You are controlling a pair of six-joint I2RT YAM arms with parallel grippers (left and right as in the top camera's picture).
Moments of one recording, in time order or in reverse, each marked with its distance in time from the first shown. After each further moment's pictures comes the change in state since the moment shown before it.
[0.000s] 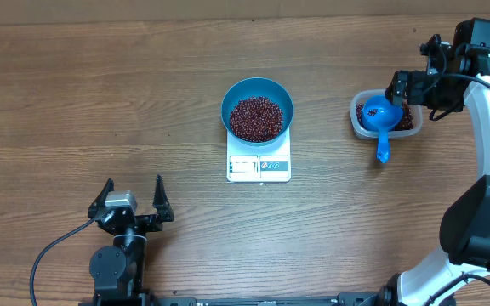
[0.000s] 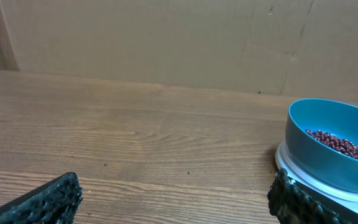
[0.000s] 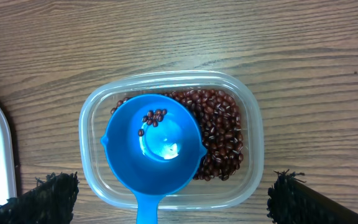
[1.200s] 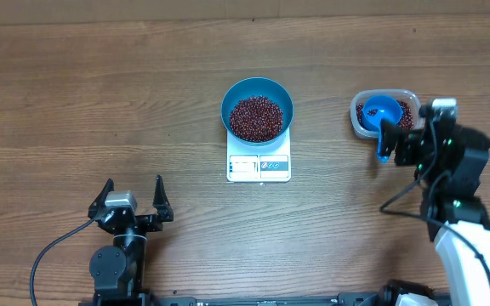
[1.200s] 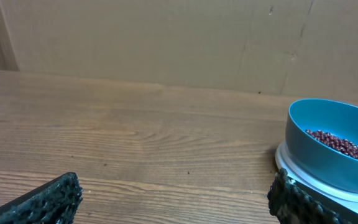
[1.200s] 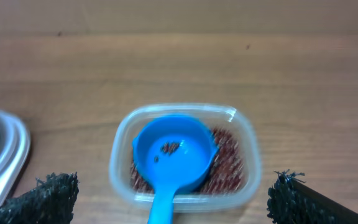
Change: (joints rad) left arm 0.000 0.000 0.000 0.000 0.000 0.000; right arm 0.014 -0.793 -1.090 1.000 -0.043 -0.005
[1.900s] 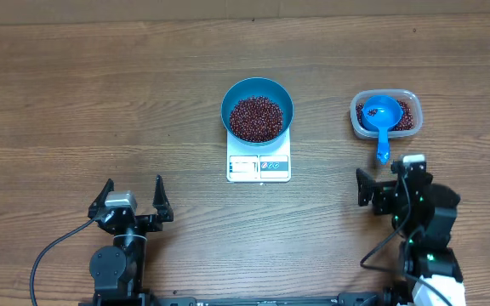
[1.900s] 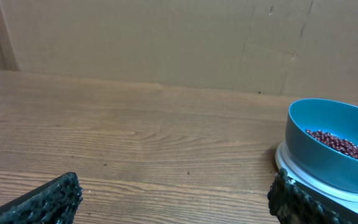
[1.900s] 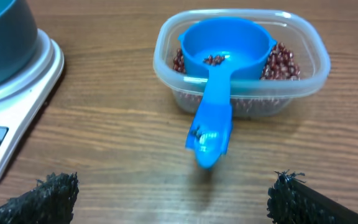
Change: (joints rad) left arm 0.000 0.000 0.000 0.000 0.000 0.000; right arm 0.045 -0.309 -0.387 0.066 -0.029 0.001
